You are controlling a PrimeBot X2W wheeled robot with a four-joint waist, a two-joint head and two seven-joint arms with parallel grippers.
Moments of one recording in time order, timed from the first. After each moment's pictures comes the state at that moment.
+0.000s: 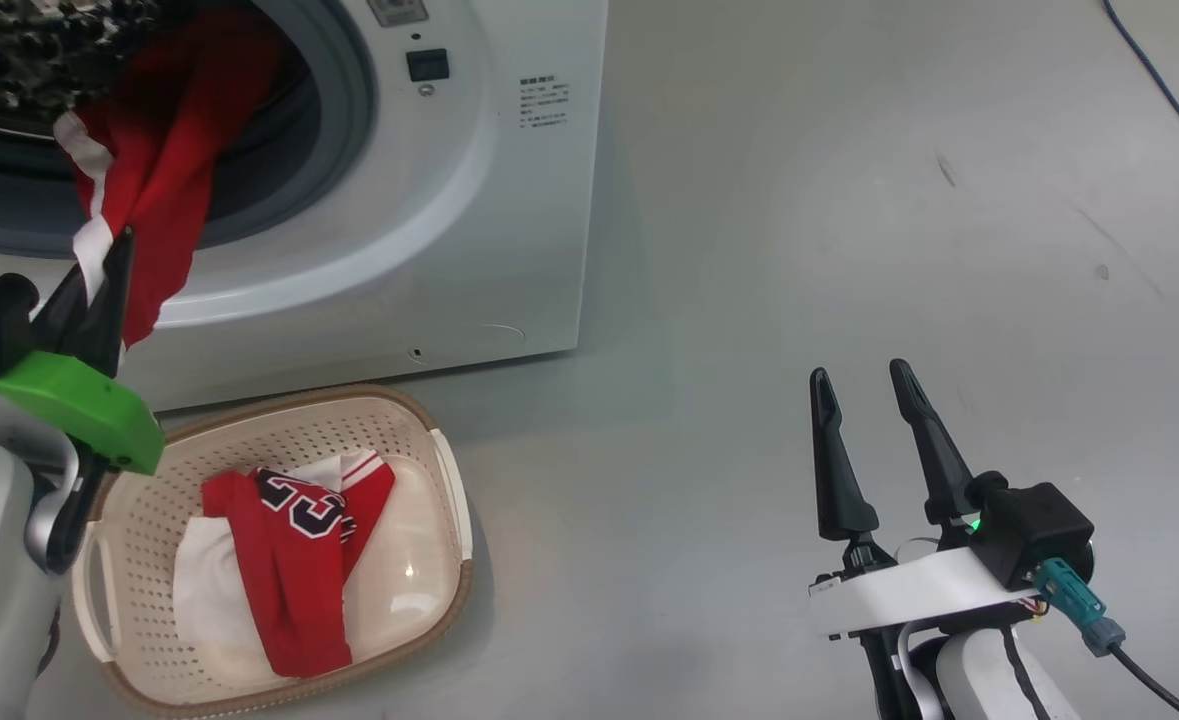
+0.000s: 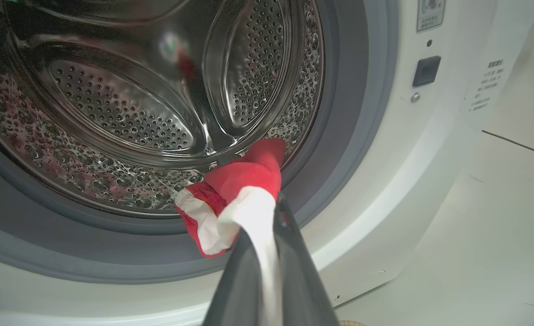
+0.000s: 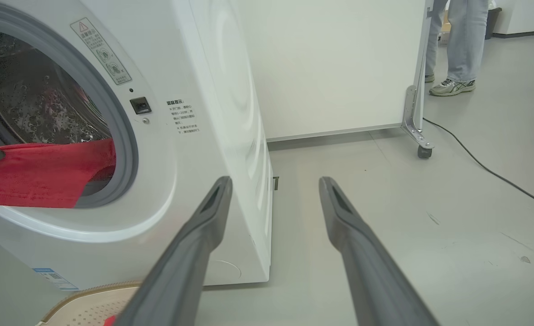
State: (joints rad) left arm -0.61 0.43 -0.42 0.56 -0.56 -0.12 -0.22; right arm -0.04 -0.04 0.35 -0.03 0.37 -0.13 -0.25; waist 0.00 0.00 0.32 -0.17
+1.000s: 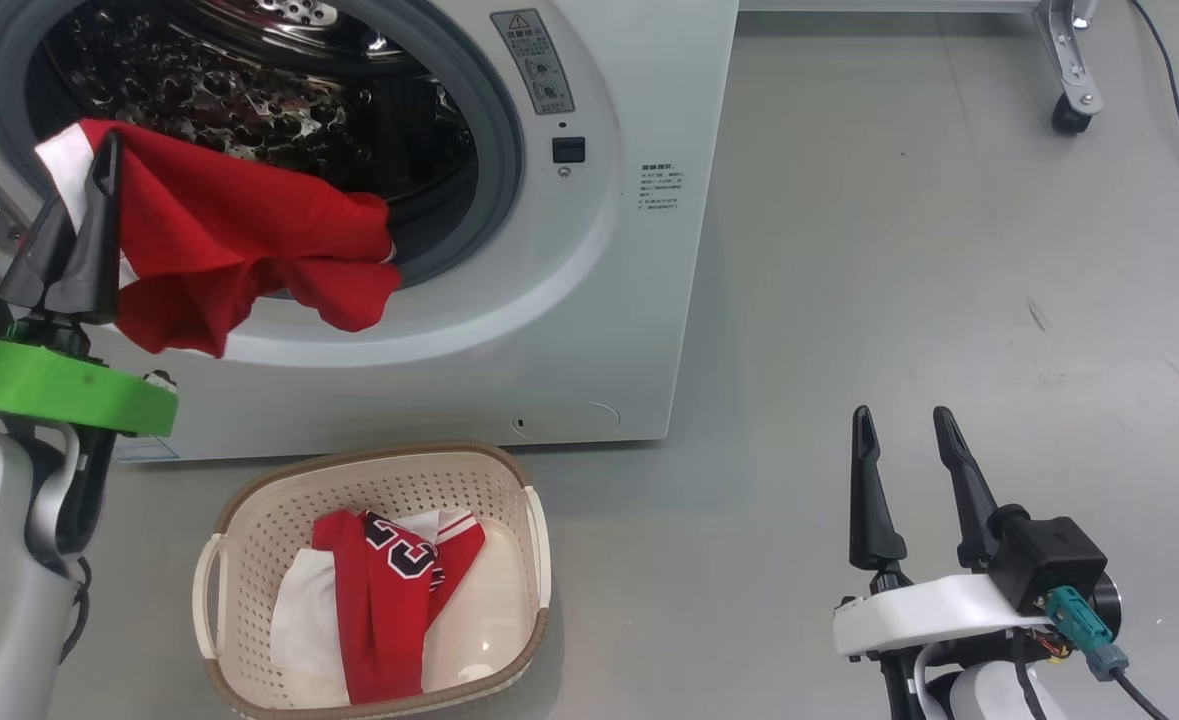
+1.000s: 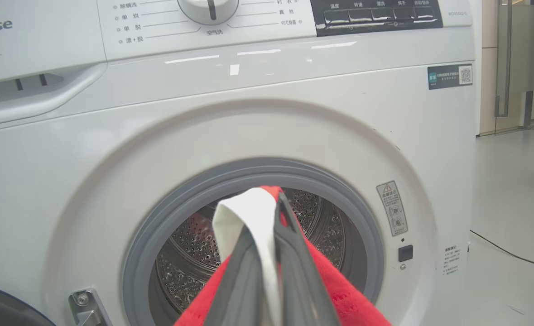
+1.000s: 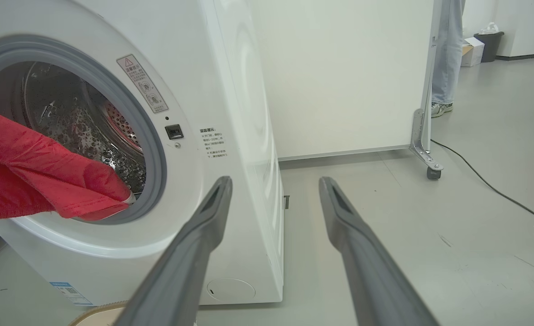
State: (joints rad) left arm -0.51 0.37 -0.25 0.23 -0.52 -0.10 -0.25; right arm 0.01 -0.05 0.32 0.00 0.37 -0.13 -0.25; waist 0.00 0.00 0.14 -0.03
